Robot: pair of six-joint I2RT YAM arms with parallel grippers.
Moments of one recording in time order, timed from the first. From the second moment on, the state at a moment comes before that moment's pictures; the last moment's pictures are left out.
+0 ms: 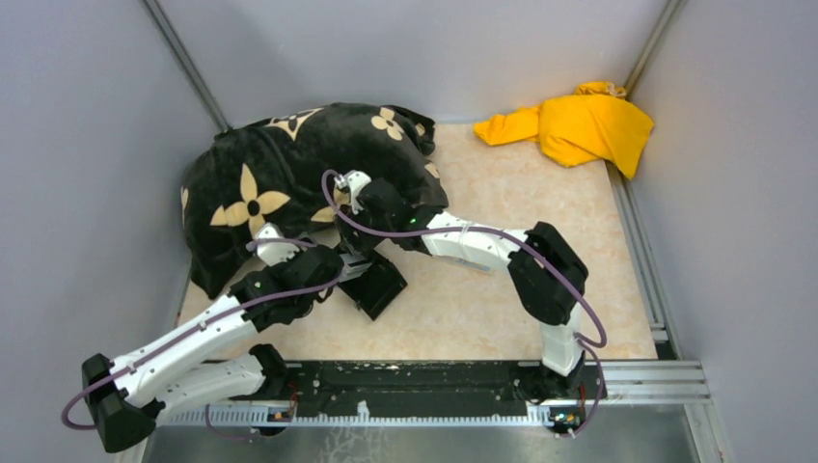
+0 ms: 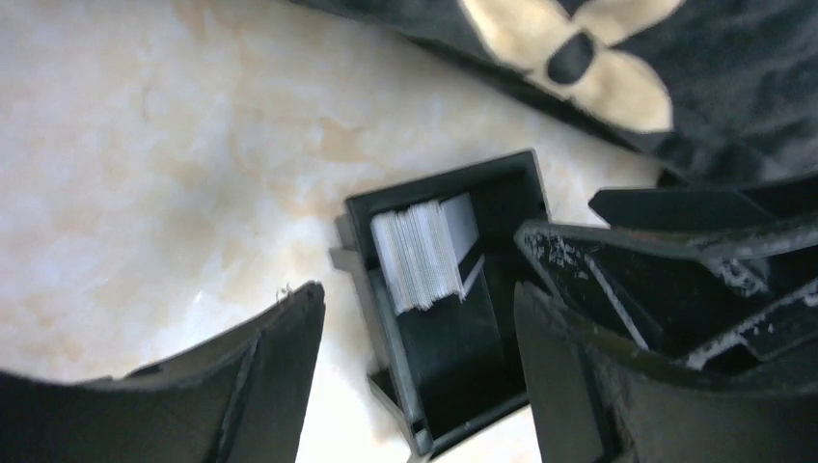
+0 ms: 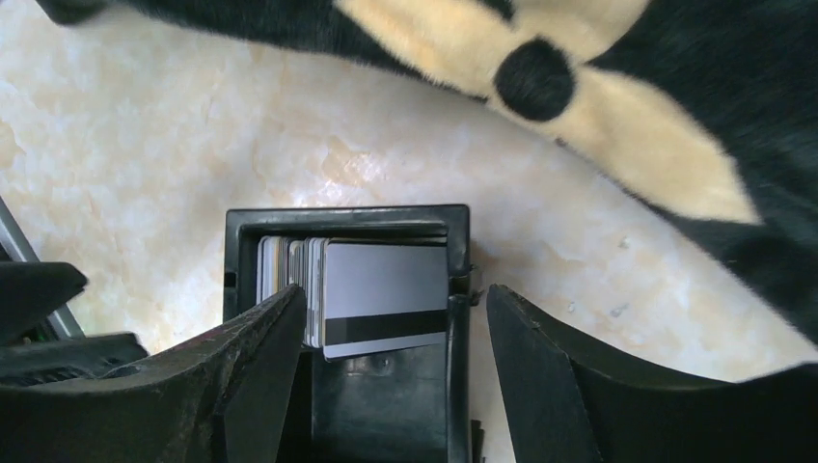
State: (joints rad) left arm -0.89 0.89 0.75 -0.79 -0.84 -1.36; right arm 0.94 1.88 1.44 -0.13 -0.07 0.20
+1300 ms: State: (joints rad) left arm -0.89 0.80 0.69 -0.99 -0.81 -1.64; right arm 1.00 2.07 1.59 -0.30 -0.16 0.31
